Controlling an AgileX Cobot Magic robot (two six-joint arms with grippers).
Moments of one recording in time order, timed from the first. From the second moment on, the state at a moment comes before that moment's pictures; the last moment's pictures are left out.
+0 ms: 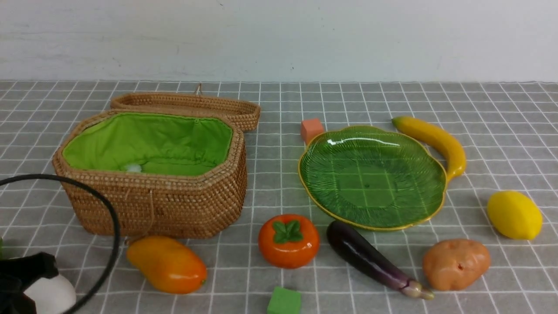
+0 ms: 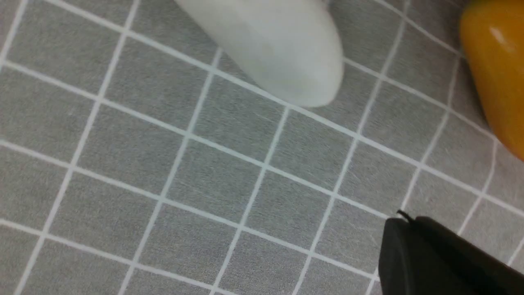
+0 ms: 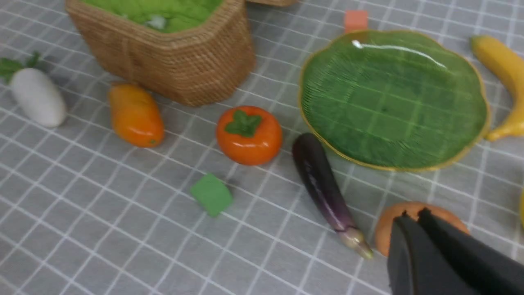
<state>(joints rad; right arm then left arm) 0.23 0.60 -0.94 0.43 0.98 -0.34 0.12 1.01 -0.62 -0.17 0.83 -0.33</state>
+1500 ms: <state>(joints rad) 0.41 0.60 -0.94 0.56 0.99 -0.57 0.32 1.24 -0.69 -0.16 0.45 -0.27</state>
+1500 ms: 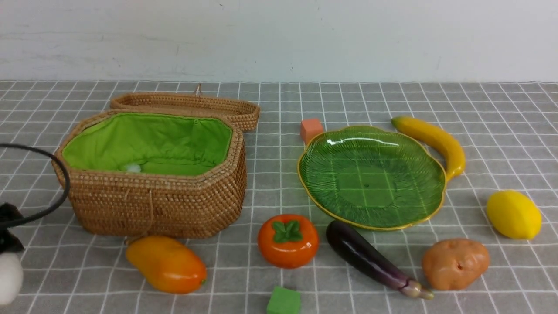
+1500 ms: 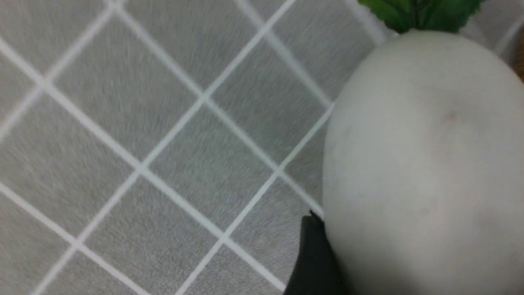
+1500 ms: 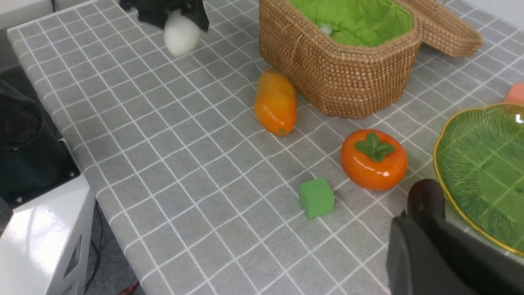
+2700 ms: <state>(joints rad) 0.41 0.60 -1.05 0.56 1.01 -0.57 -0.17 1.74 -1.52 -0.01 0.79 0.92</state>
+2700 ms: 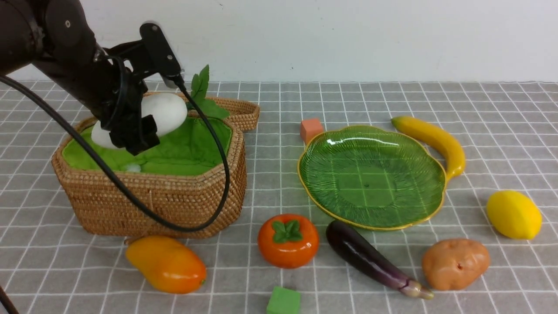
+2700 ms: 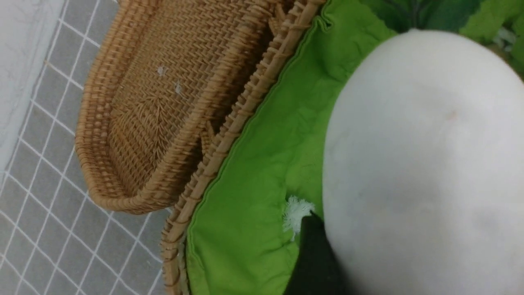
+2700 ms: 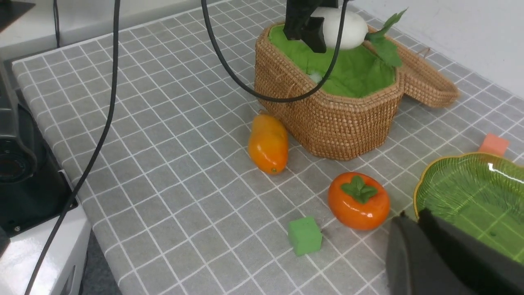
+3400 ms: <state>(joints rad) 0.41 0.60 -1.05 0.54 1.01 -0.57 -0.36 1.44 -1.38 -0.04 1.02 0.77</state>
